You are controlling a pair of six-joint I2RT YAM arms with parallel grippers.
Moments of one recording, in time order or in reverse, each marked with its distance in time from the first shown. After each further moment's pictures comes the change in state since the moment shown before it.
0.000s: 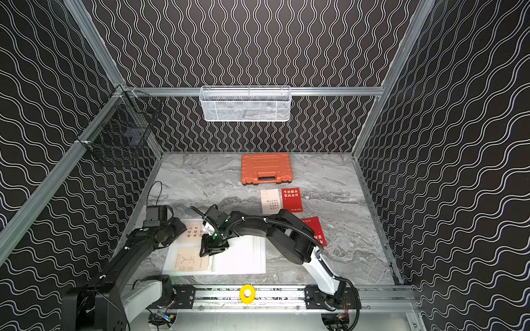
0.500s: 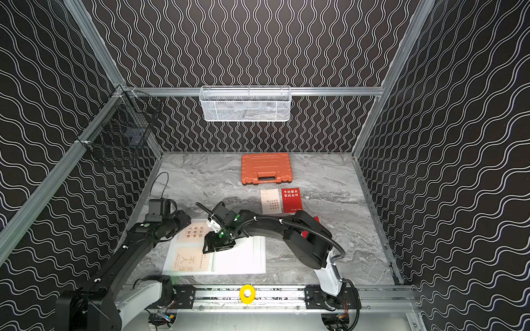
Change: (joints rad) left arm -0.140 -0.011 0.101 -0.031 -0.004 0.032; right arm -0.011 -0.212 -0.151 -0.020 0.121 -0.048
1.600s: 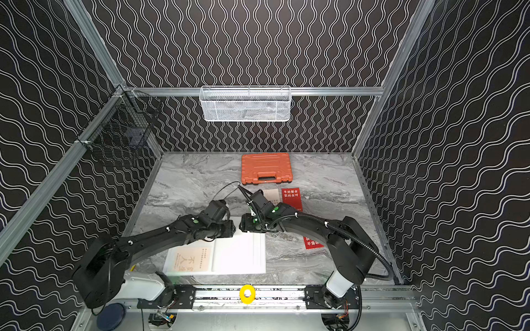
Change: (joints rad) left arm -0.646 0.379 0.140 0.114 -0.037 -0.051; right arm -0.240 -0.350 -0.334 0.029 0.270 0.050
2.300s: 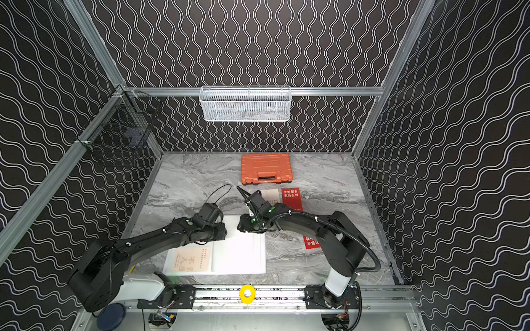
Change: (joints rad) left arm 0.102 -0.055 -0.090 -0.018 -0.030 0.015; right arm -0.004 0.093 0.013 0.058 -0.045 0.007
